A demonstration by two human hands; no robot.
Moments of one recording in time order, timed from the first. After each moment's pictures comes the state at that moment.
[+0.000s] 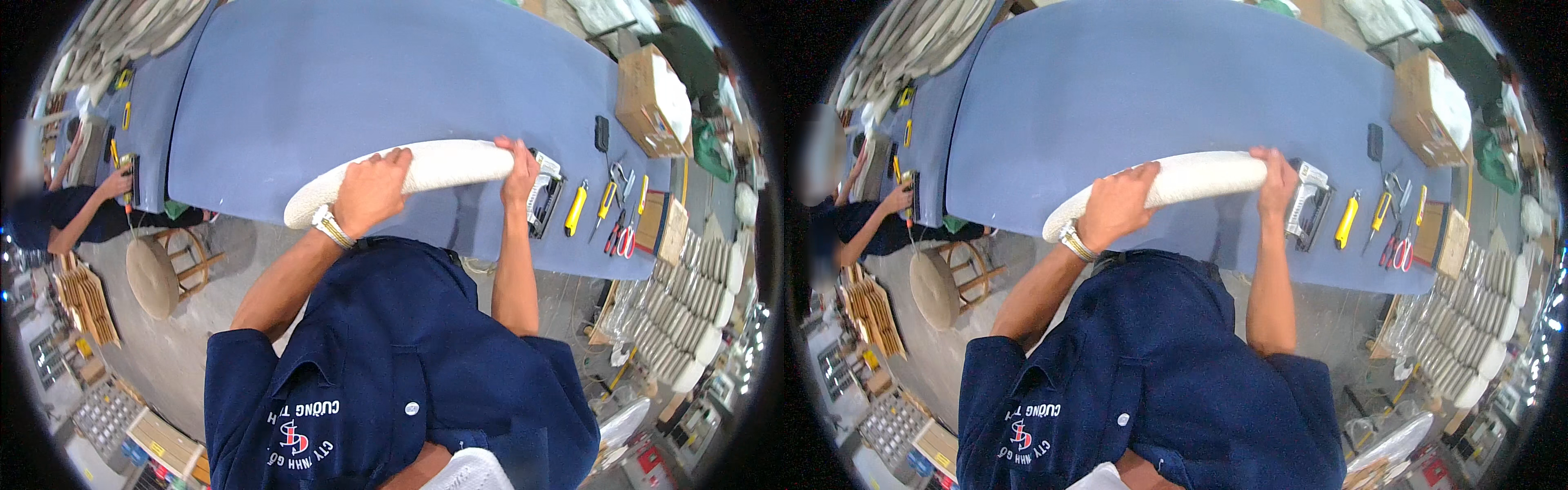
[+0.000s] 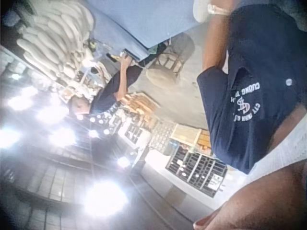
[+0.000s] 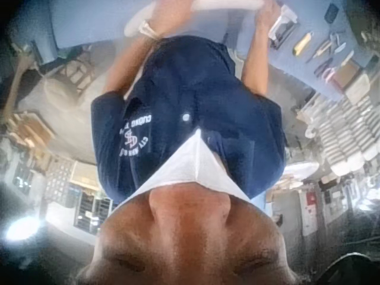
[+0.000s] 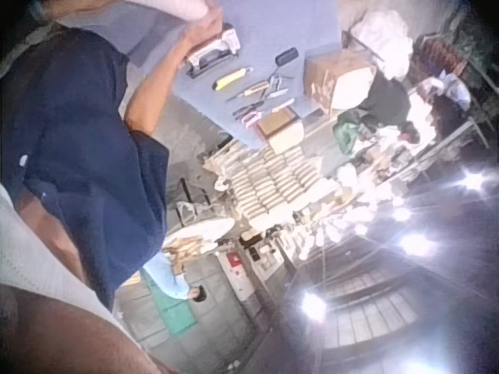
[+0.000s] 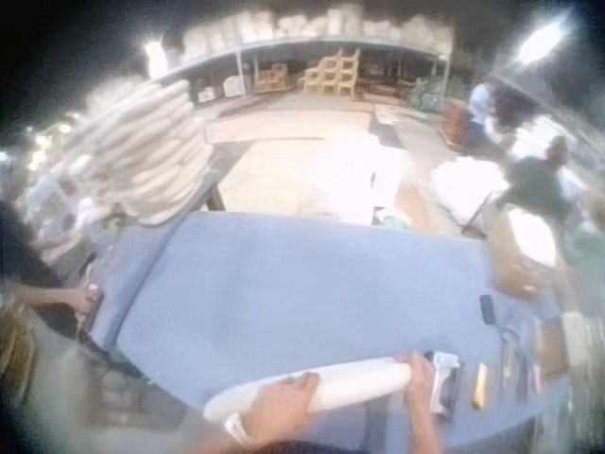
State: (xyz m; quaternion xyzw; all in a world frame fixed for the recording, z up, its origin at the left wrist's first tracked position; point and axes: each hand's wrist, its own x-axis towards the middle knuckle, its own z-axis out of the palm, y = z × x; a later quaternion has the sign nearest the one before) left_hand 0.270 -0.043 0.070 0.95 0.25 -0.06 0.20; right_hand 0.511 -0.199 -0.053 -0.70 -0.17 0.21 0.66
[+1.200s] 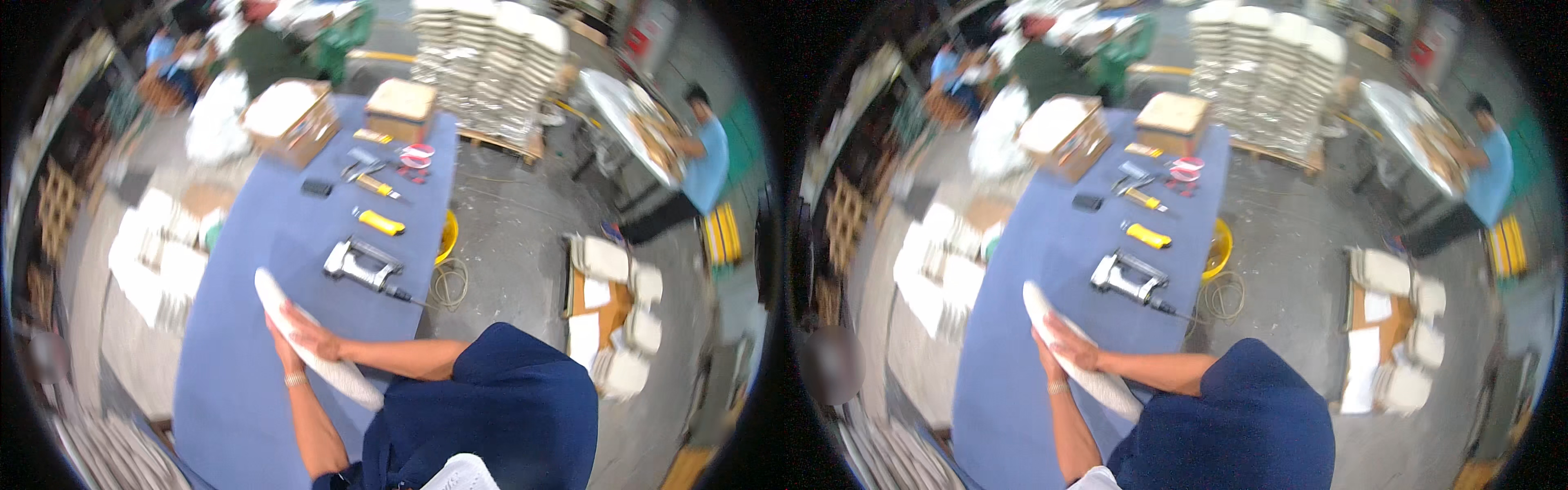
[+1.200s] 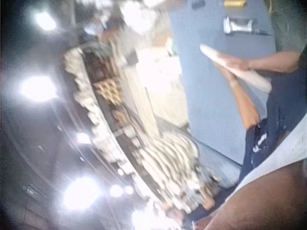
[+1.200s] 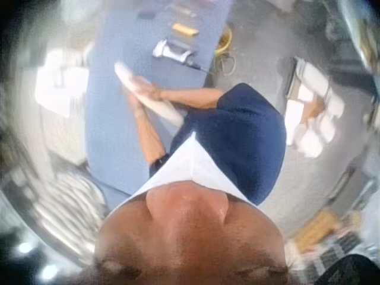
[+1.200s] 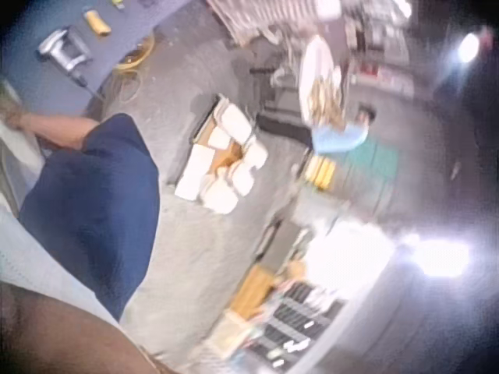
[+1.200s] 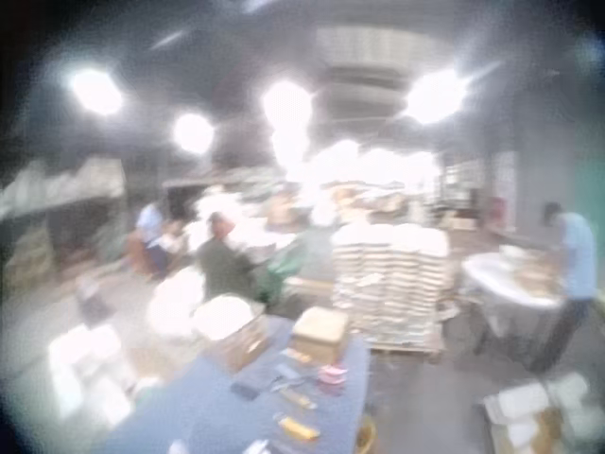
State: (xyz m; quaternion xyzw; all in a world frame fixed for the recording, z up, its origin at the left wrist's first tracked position) left_hand 0.452 0.012 -0.074 0.69 0.08 -0.03 0.72; right_hand 0.440 -0.132 -0.060 -0.66 -0.28 0.01 0.70
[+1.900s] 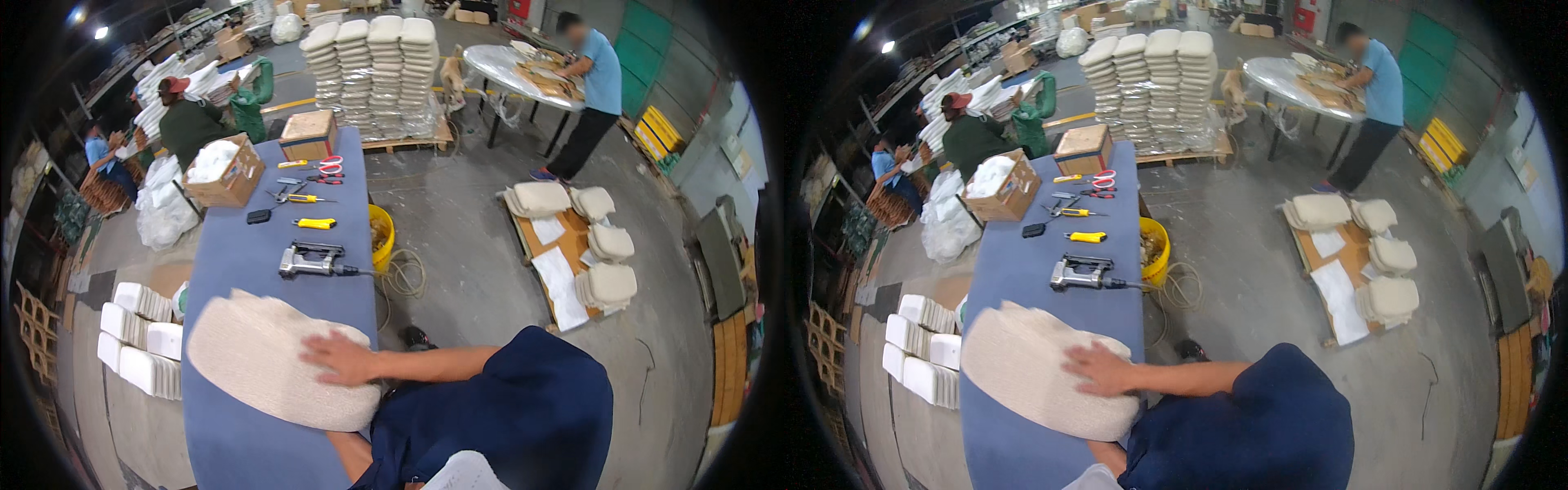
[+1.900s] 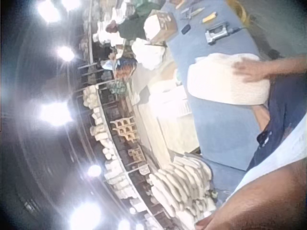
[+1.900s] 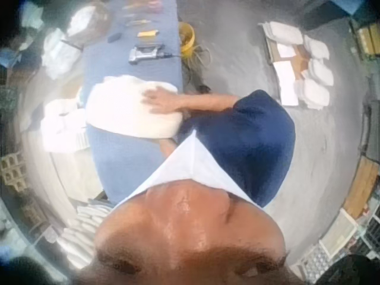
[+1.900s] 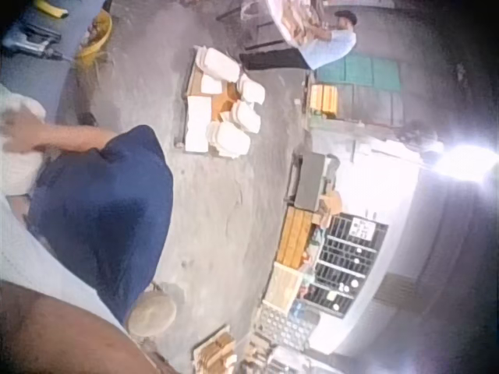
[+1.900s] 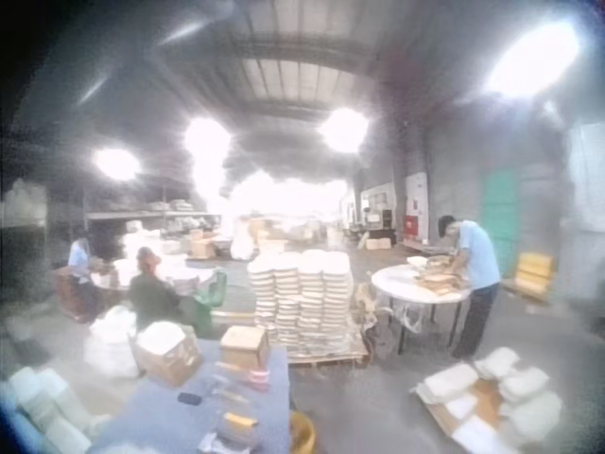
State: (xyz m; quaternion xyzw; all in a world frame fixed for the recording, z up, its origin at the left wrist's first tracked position) left_hand 0.211 0.059 -0.164 0.47 0.28 -0.18 0.82; right_hand 0.240 -0.161 0.011 -0.93 -0.22 0.00 0.29
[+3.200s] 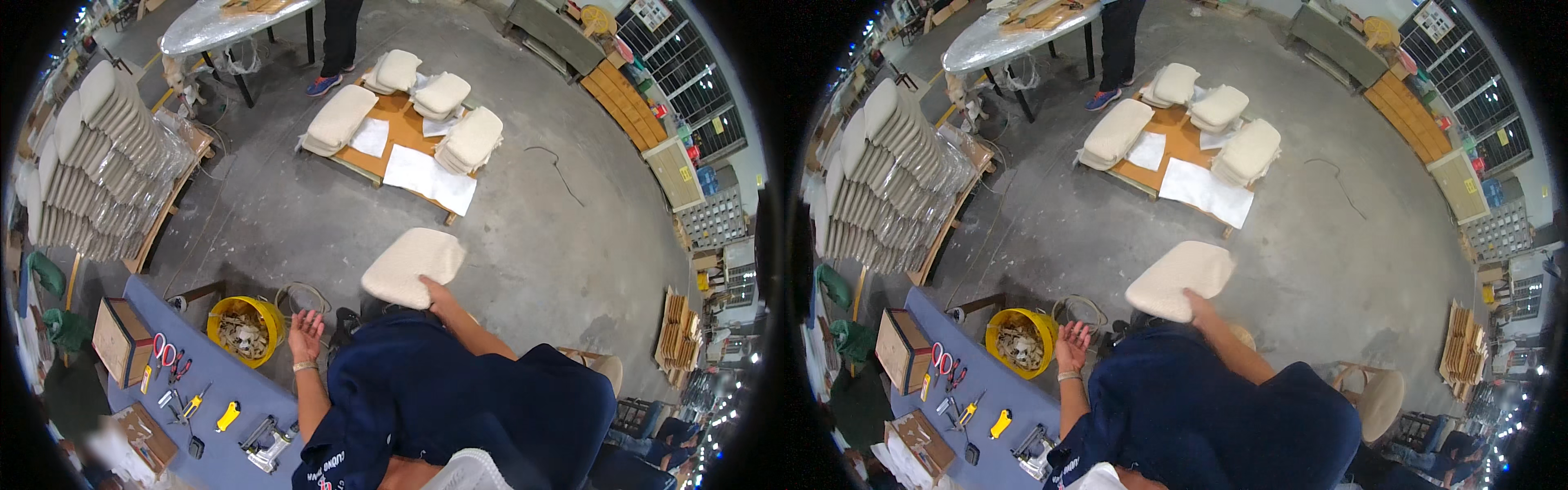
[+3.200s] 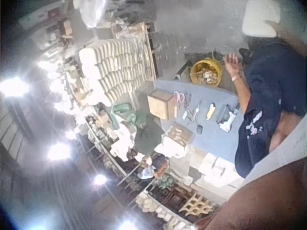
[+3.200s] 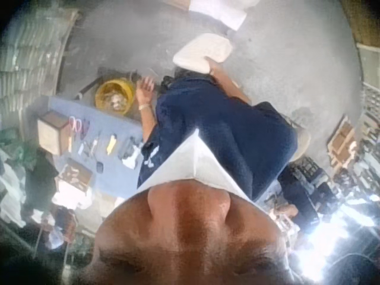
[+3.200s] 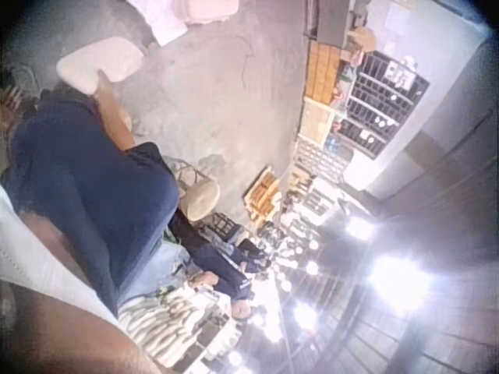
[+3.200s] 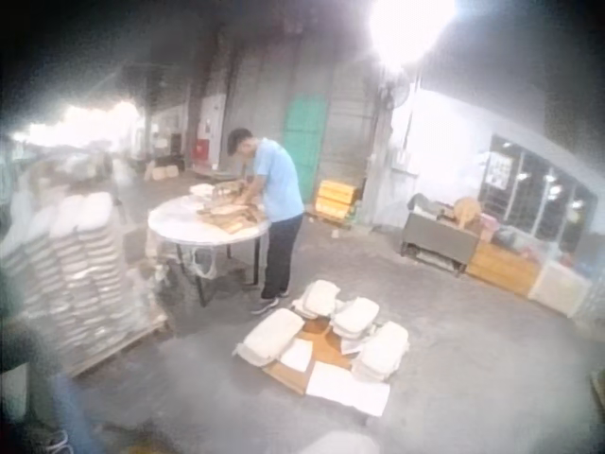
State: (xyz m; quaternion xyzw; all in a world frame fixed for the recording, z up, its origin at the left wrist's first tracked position) left_hand 0.400 -0.497 -0.191 0.53 0.06 -0.70 0.48; right_hand 0.001 -0.508 -0.226 0.04 0.61 -0.51 0.60
